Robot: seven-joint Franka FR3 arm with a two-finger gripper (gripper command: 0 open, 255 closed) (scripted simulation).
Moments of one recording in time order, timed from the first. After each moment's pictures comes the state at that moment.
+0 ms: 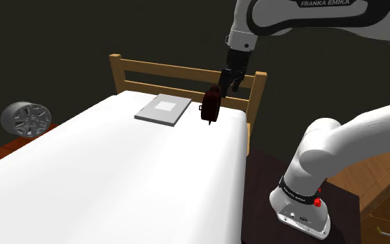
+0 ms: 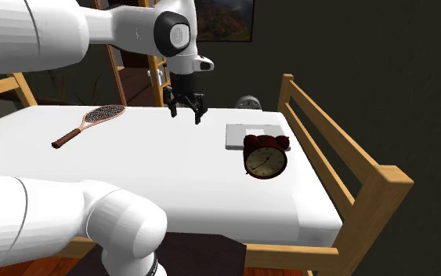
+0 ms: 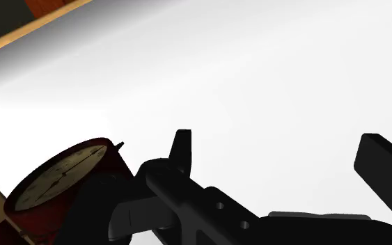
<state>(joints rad) 0.00 -0.74 0.01 -2.40 0.08 1.71 0.01</state>
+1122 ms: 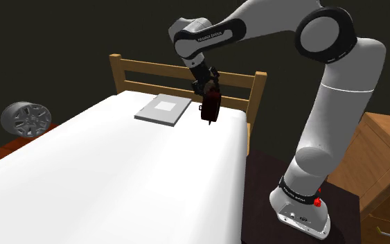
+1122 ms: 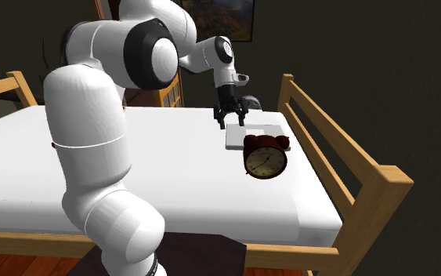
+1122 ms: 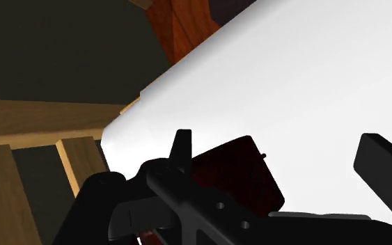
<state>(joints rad) -0.11 0.12 0.11 -1.77 -0.35 1.45 0.28</state>
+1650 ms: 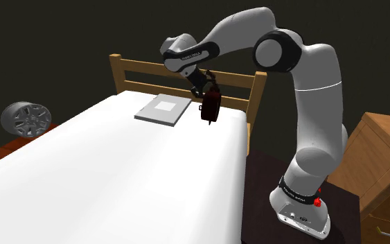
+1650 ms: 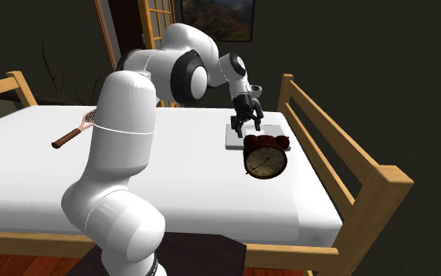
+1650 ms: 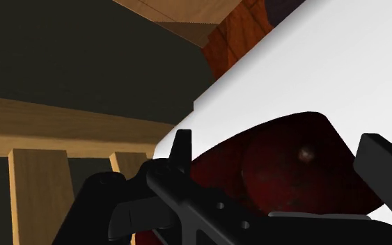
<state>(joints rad) -0.09 0.45 0.06 -1.45 -0.52 1.25 0.33</state>
